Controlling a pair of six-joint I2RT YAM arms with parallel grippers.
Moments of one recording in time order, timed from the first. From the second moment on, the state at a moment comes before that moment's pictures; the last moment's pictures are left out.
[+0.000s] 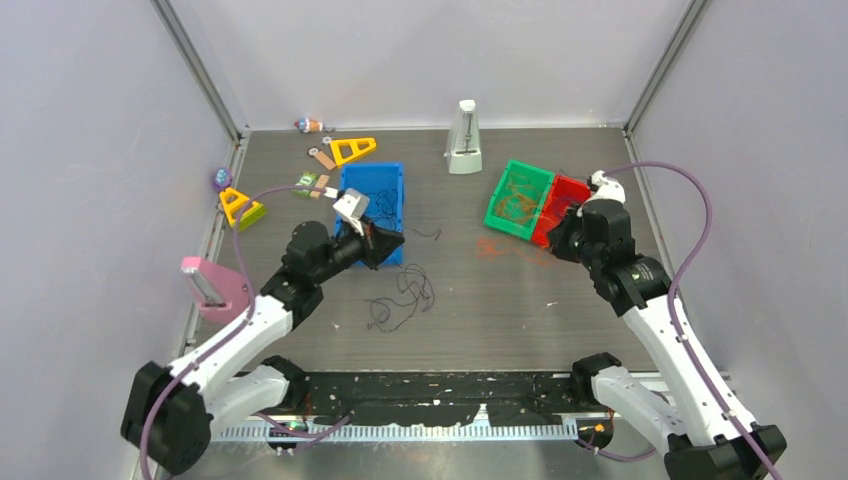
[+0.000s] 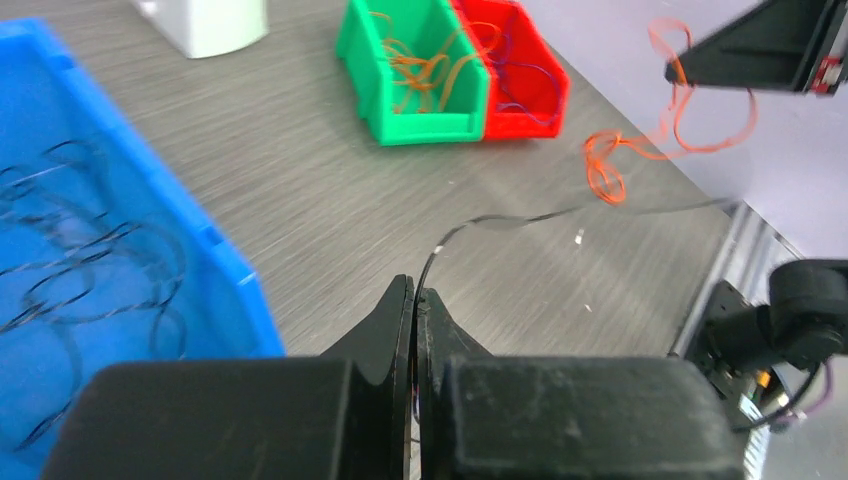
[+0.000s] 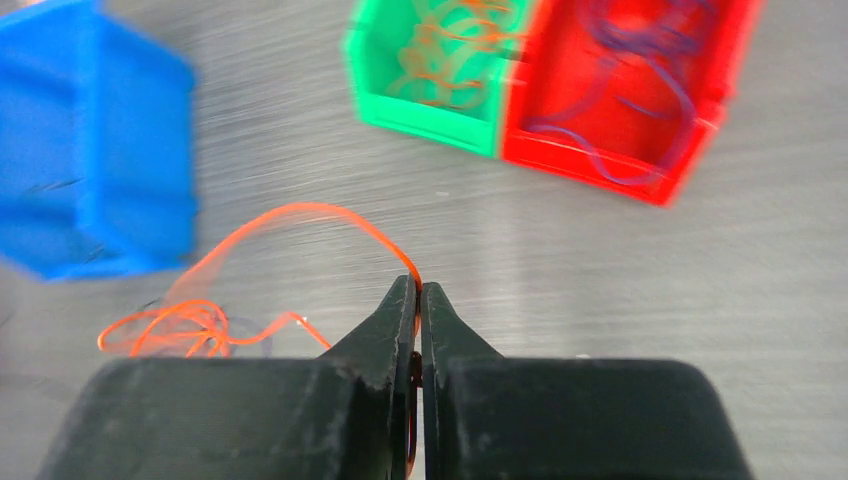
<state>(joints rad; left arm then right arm) -0.52 1.05 0.58 0.33 0.39 -0.32 0.32 0.84 0.93 -0.61 0.11 0.46</state>
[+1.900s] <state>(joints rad) -0.45 0.85 0.54 -0.01 0.31 -0.31 0.20 2.11 1.60 -0.47 0.29 0.49</state>
